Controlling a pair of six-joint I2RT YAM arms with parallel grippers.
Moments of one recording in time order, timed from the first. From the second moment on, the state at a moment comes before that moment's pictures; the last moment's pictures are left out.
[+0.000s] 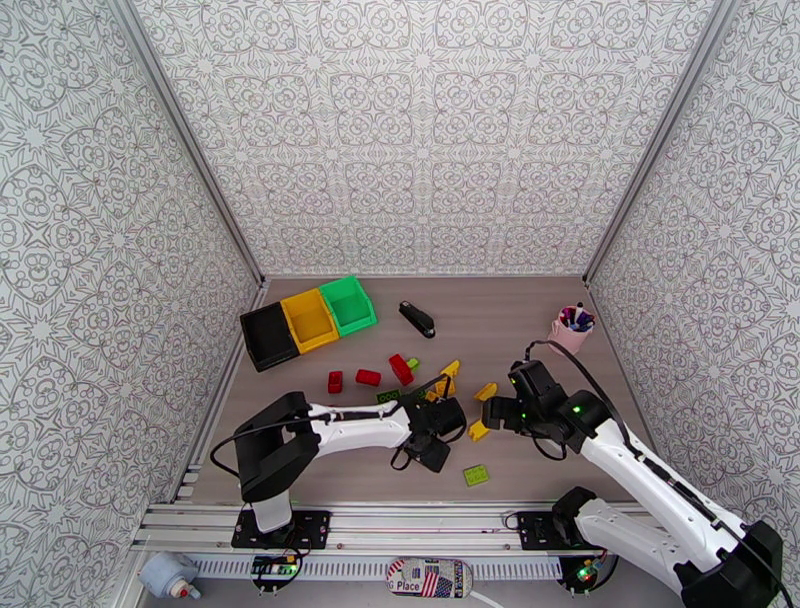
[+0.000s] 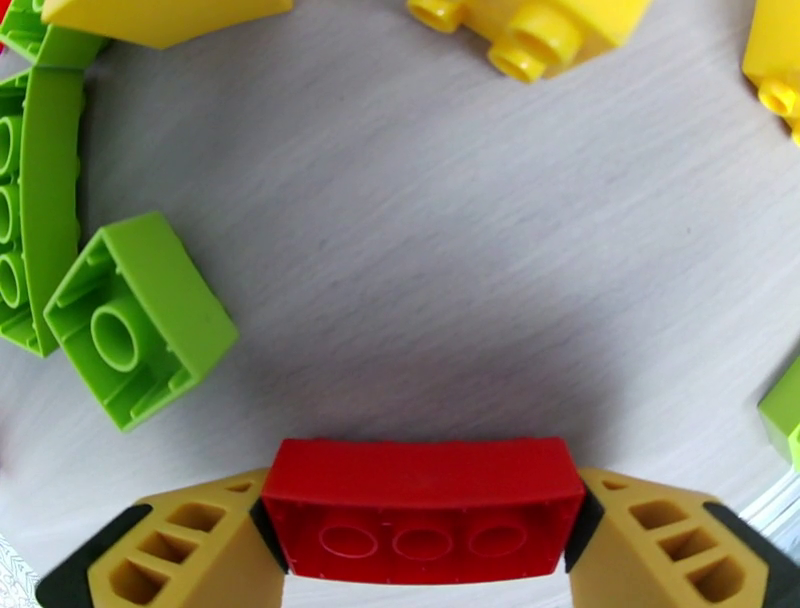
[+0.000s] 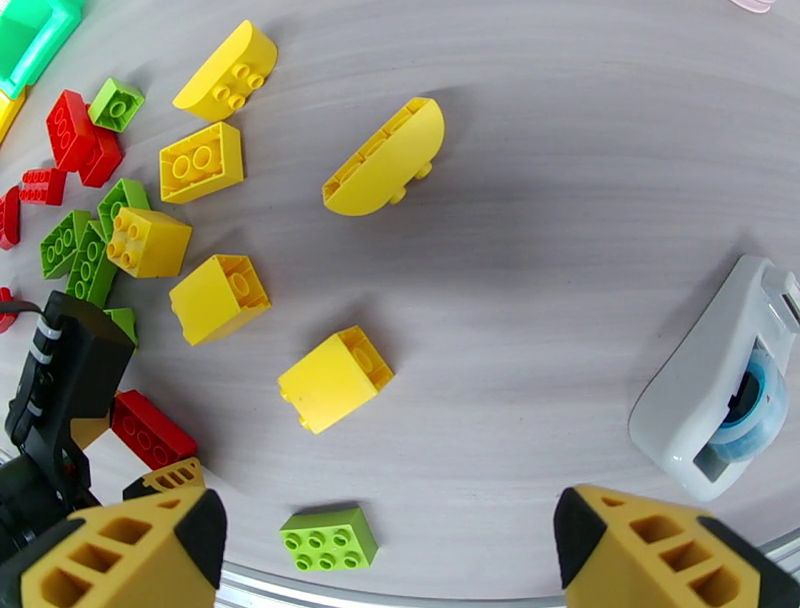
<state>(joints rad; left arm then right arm) -1.13 1.82 1.14 -0.75 -0.08 -0.61 0.55 0.98 0.81 -0.95 0.04 0.66</state>
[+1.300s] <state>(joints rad) -0.02 1.81 1.58 -0.76 -0.04 -0.52 0.63 1.30 1.05 -0.51 -0.35 0.71</state>
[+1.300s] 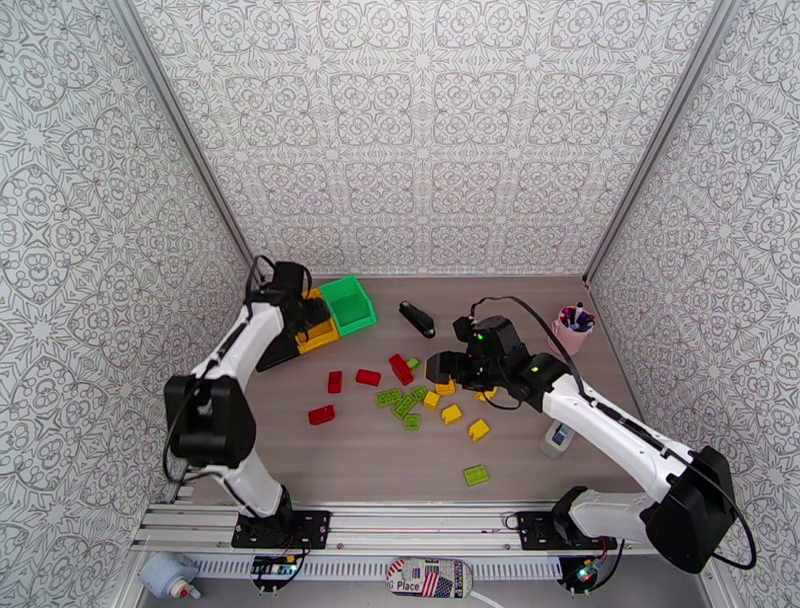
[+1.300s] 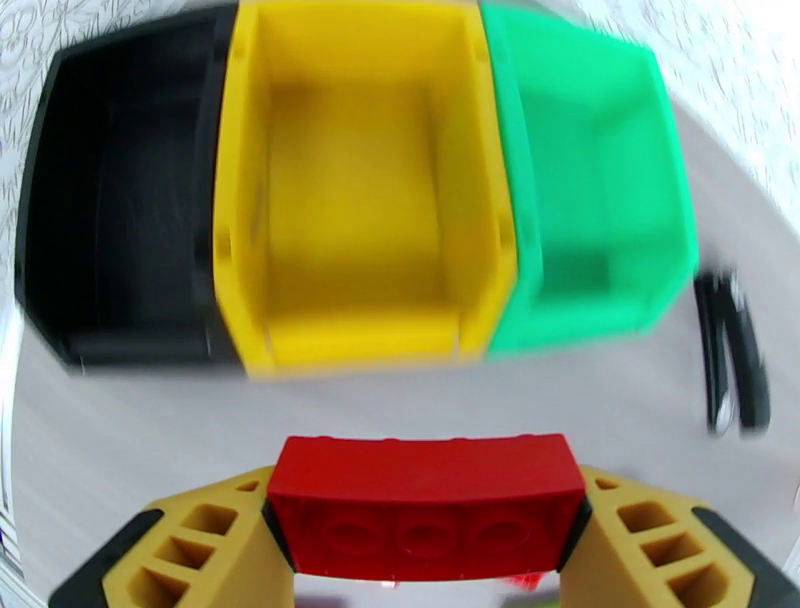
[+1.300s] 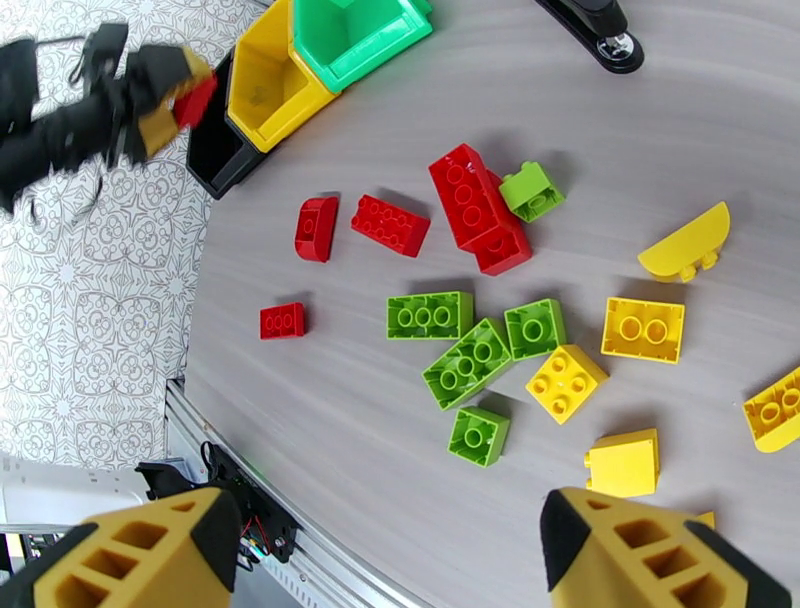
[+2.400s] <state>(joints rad) -0.32 1.55 1.04 -0.78 -0.10 -0.58 0.63 1.34 0.98 -0.58 -0.25 0.67</state>
